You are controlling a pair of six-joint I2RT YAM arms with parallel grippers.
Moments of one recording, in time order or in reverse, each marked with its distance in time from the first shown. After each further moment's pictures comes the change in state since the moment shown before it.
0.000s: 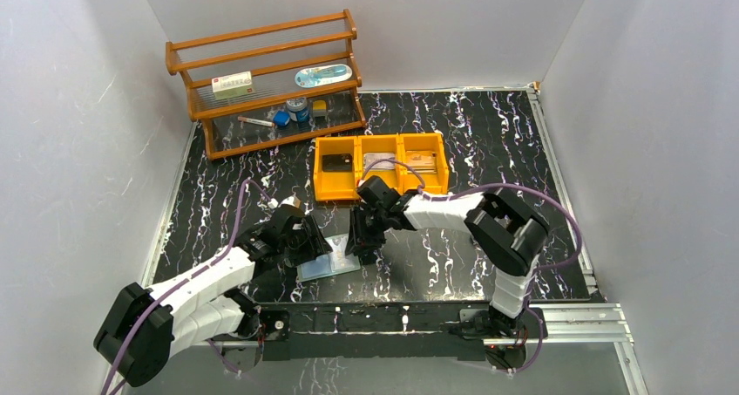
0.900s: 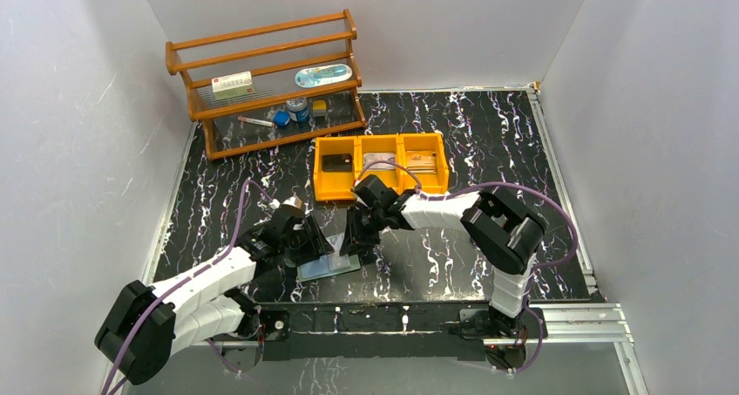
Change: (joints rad) left arm 0.000 0.015 -0.011 0.038 0.029 -0.011; right arm 0.012 0.046 0.018 0.061 -0.088 0.065
